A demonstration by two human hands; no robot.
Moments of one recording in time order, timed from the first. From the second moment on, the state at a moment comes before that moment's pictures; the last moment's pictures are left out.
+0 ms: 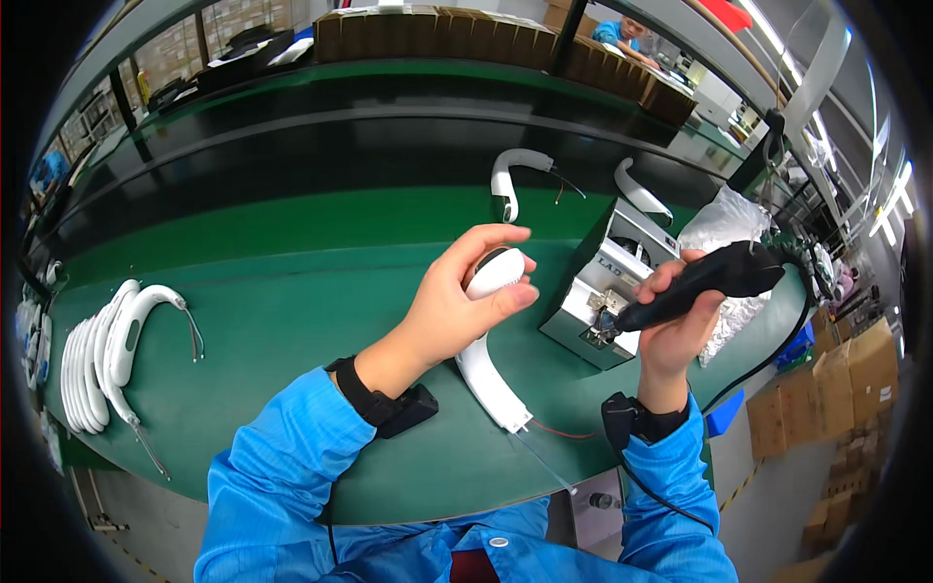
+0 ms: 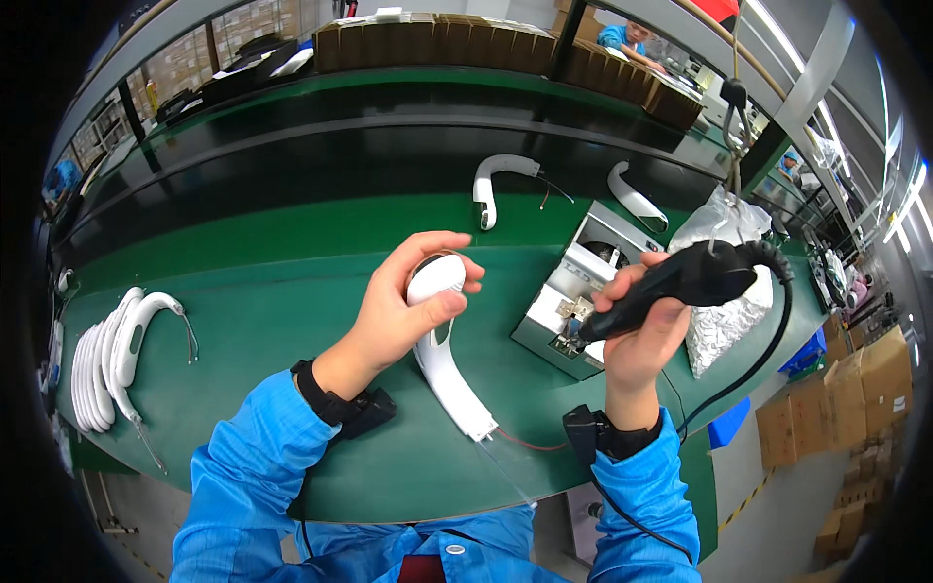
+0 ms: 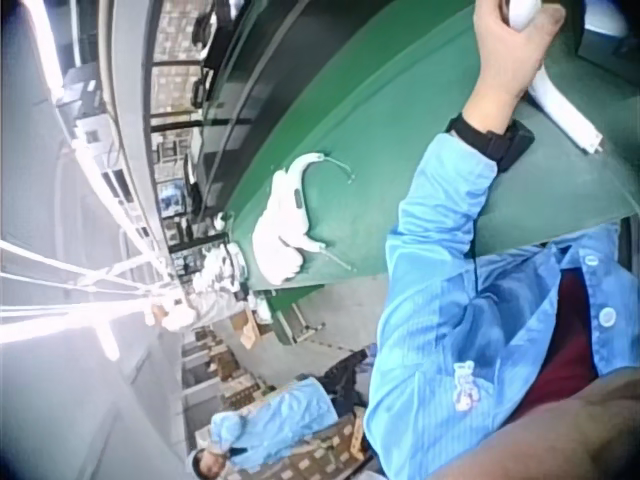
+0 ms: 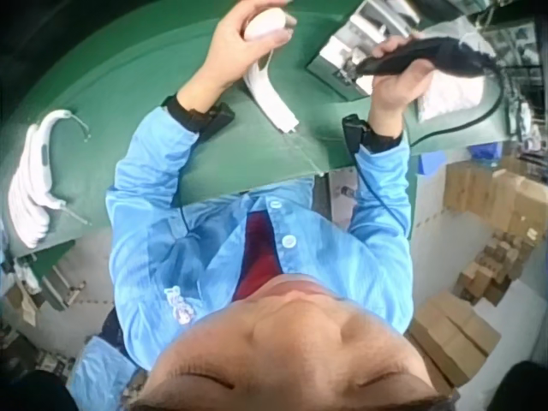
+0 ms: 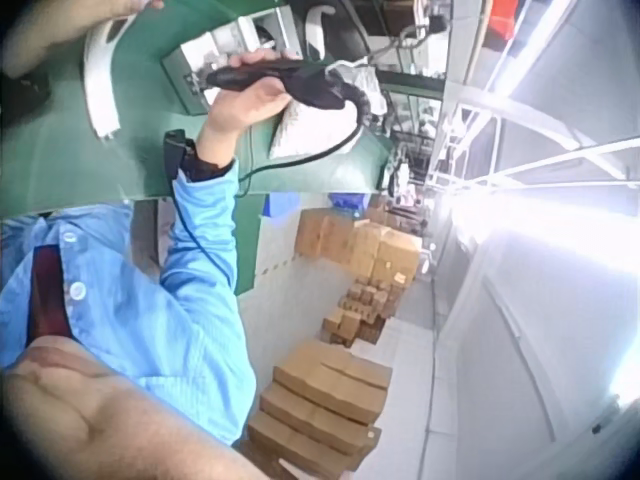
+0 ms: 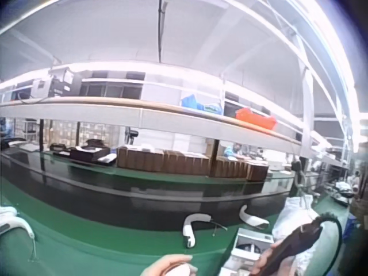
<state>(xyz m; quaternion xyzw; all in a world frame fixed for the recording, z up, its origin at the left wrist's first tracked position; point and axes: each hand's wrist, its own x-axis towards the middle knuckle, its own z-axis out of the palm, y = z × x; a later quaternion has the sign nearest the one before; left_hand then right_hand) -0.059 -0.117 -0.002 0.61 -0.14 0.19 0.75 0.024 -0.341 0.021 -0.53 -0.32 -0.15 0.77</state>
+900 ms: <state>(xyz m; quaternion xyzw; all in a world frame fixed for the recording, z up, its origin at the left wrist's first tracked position) -0.049 -0.116 -0.015 0.56 -0.15 0.12 0.80 -0.064 -0.267 -0.034 -0.54 -0.31 0.12 0.77</state>
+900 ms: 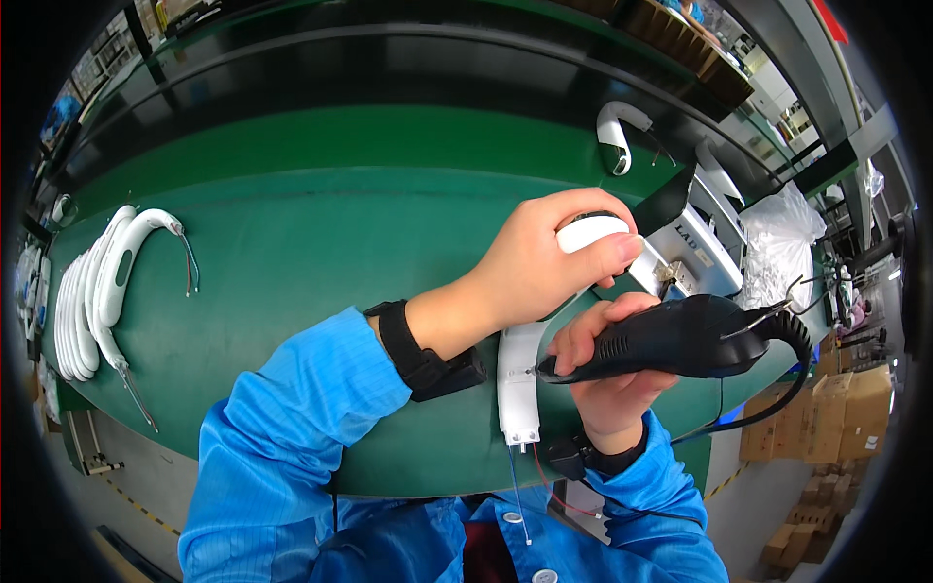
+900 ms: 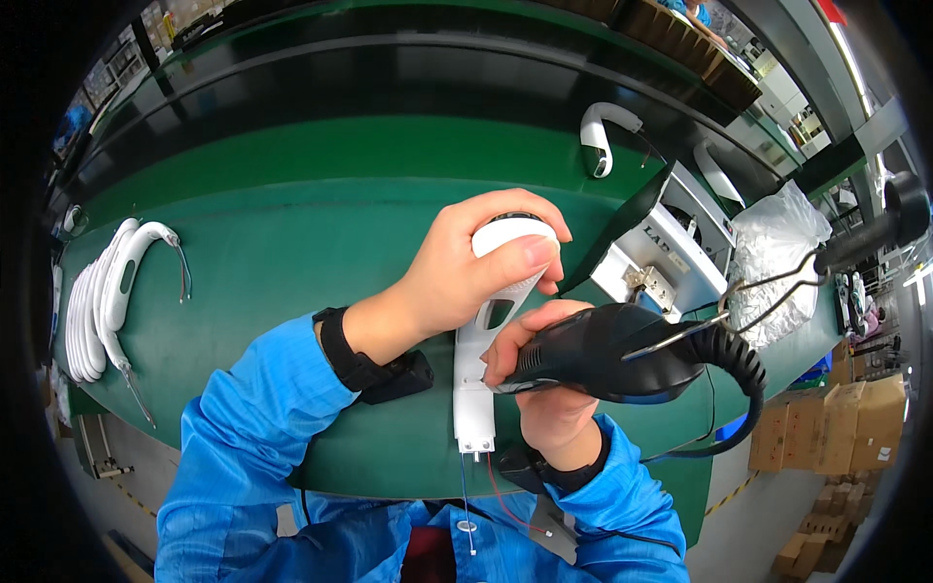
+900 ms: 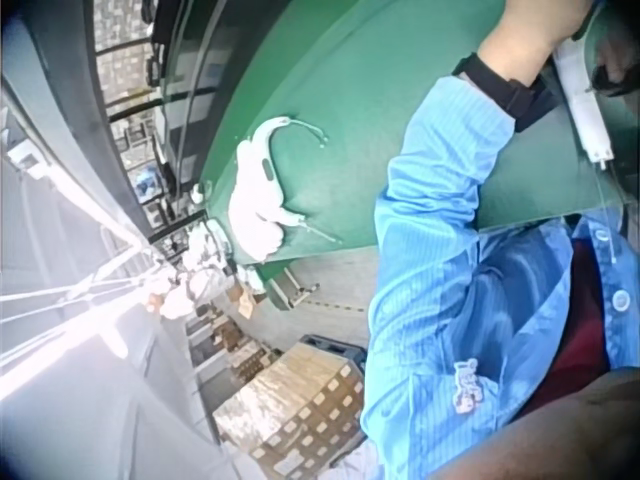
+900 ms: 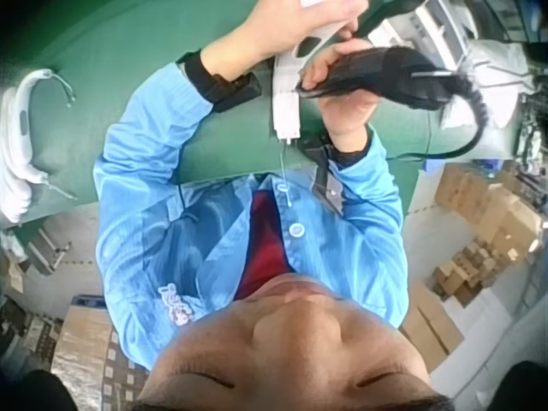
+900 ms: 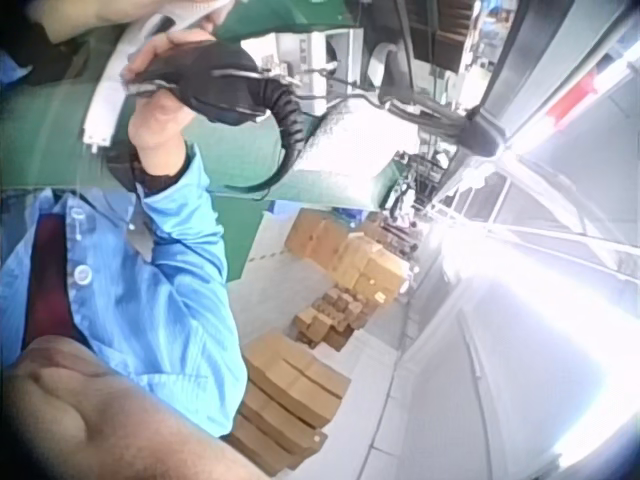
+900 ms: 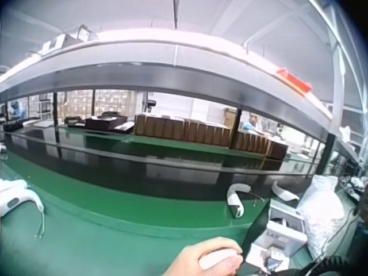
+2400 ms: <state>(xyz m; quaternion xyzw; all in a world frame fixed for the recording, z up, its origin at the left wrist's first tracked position) -0.045 -0.105 -0.017 0.55 -0.14 0.15 0.81 -0.063 -0.254 -0.020 -0.51 -0.35 0.10 0.78</state>
